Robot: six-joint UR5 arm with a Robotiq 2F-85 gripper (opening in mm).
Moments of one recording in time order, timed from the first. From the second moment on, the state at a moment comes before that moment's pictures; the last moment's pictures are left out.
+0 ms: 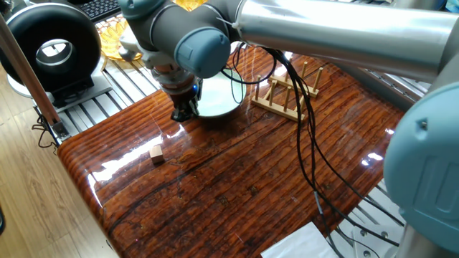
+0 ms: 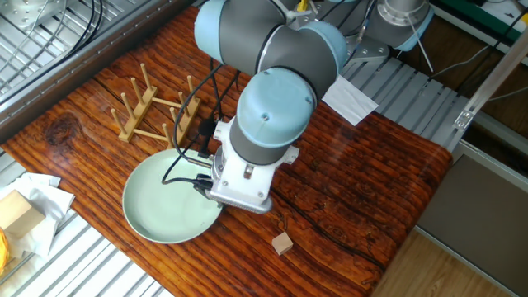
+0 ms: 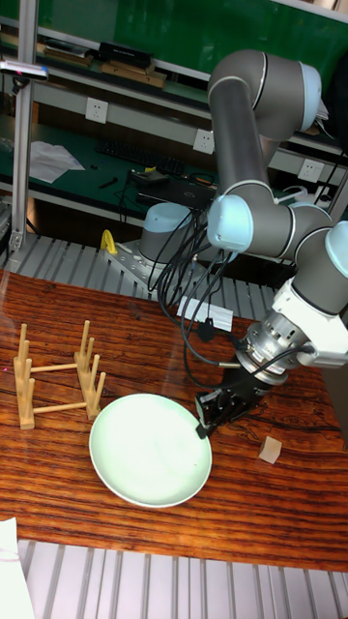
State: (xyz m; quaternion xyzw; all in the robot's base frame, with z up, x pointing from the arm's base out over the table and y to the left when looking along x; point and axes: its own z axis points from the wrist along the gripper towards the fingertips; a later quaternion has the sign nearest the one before) arm 0.598 0.098 0.047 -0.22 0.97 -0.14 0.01
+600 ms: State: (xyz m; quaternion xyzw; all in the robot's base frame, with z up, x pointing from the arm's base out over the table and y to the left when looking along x) arm 0.606 0.086 0.054 -0.25 0.95 -0.17 0.02
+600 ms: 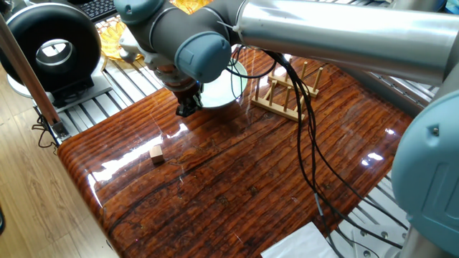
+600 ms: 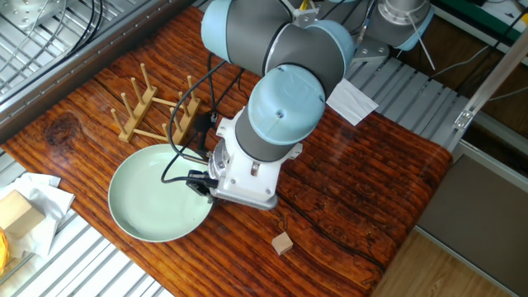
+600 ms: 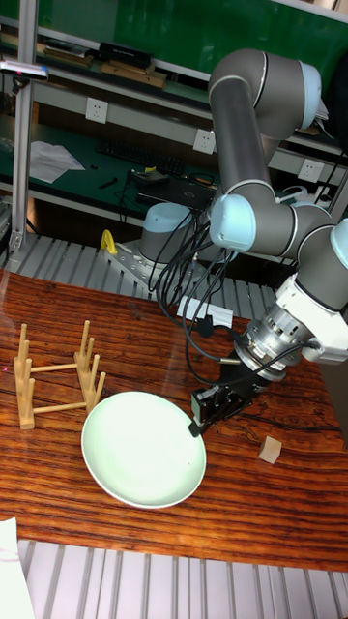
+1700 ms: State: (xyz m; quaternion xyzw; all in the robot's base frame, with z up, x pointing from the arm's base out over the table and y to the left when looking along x) arm 0.624 0.089 0.044 -0.27 0.95 -0.17 0.03
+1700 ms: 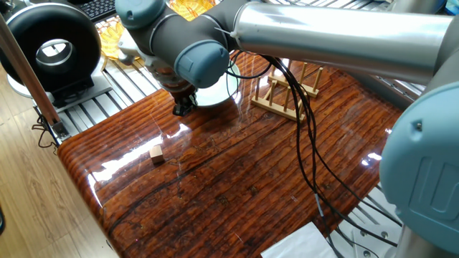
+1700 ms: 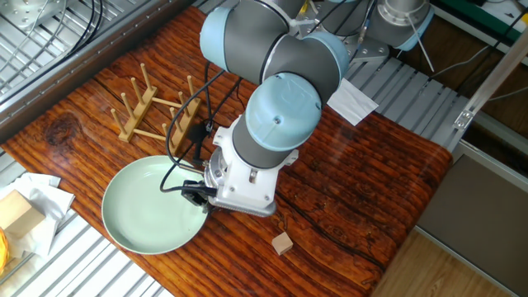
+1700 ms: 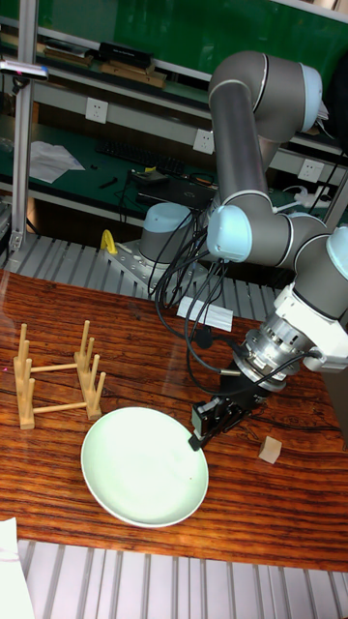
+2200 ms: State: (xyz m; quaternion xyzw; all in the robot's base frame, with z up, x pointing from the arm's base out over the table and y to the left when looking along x) arm 0.626 0.090 0.043 -0.27 0.95 -0.17 0.04
